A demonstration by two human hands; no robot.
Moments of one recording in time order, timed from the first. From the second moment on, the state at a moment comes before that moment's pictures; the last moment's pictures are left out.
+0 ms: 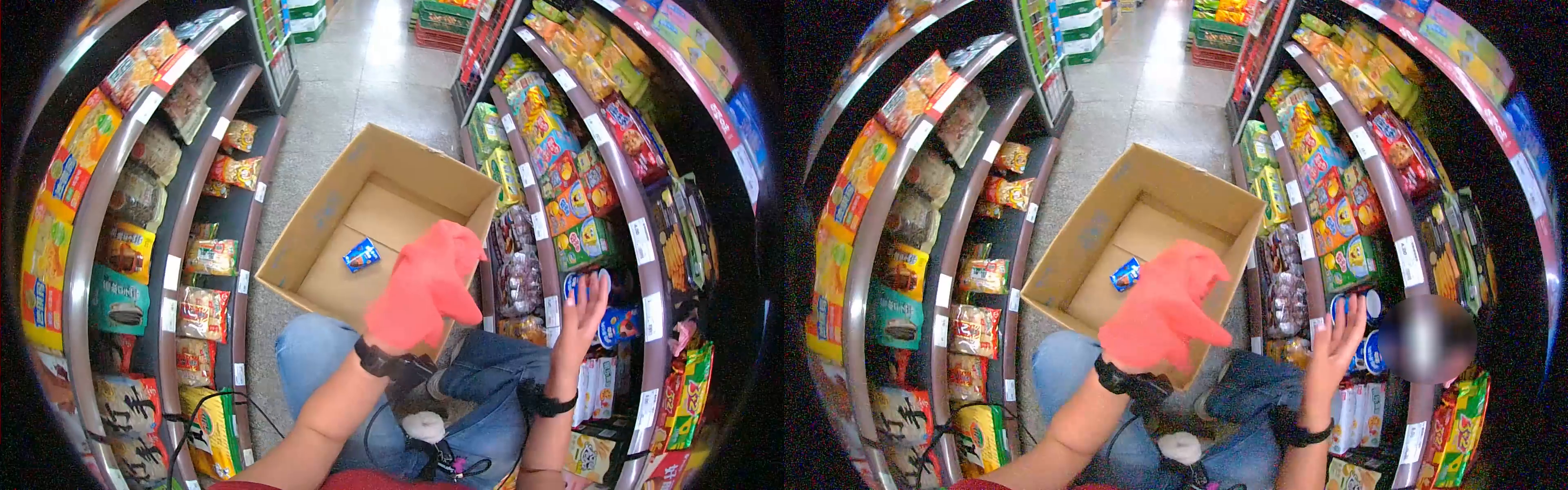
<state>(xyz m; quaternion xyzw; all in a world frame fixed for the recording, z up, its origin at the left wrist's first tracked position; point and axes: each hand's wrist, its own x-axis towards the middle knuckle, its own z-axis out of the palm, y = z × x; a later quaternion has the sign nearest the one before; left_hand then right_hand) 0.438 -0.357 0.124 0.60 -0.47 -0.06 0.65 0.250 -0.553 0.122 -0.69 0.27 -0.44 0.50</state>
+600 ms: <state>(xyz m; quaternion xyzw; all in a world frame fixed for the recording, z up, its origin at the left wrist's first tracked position) 0.428 -0.367 0.166 0.67 -0.36 -0.08 0.64 0.212 -0.398 0.296 -0.47 -0.38 -0.58 0.55</state>
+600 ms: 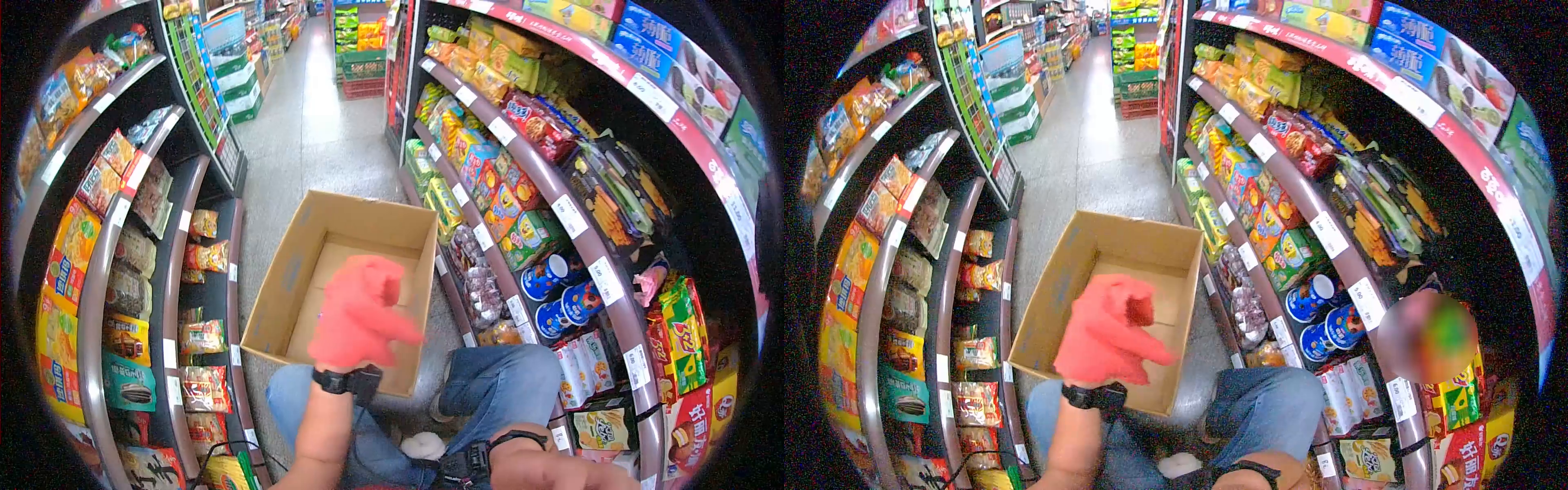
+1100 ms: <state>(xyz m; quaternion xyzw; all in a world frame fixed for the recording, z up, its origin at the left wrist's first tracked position) 0.421 -0.355 0.184 0.77 -0.28 0.00 0.58 0.197 -0.397 0.293 -0.46 -0.37 -0.69 0.43</state>
